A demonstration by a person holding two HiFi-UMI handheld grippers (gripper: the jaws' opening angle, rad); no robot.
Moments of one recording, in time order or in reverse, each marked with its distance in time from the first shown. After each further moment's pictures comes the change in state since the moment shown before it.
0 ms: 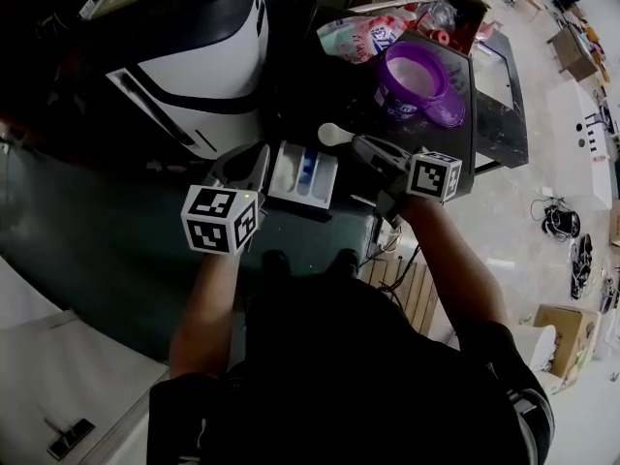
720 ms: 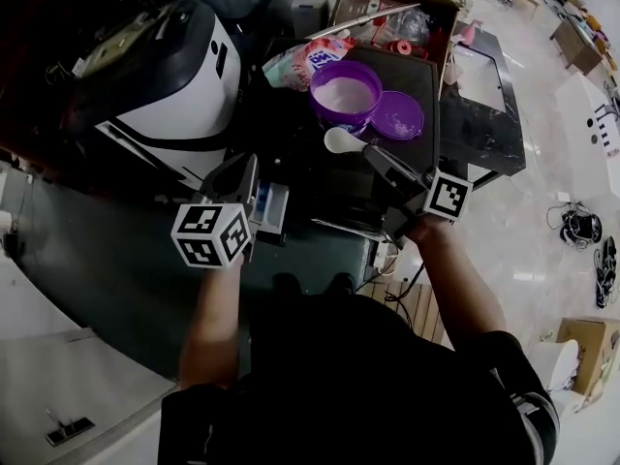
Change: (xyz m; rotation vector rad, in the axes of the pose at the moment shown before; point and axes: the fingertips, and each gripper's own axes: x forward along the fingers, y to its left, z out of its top) left arm 0.064 -0.127 0.072 0.028 -0.091 0.076; right arm -0.173 -0.035 0.093 0.156 -0.268 0.201
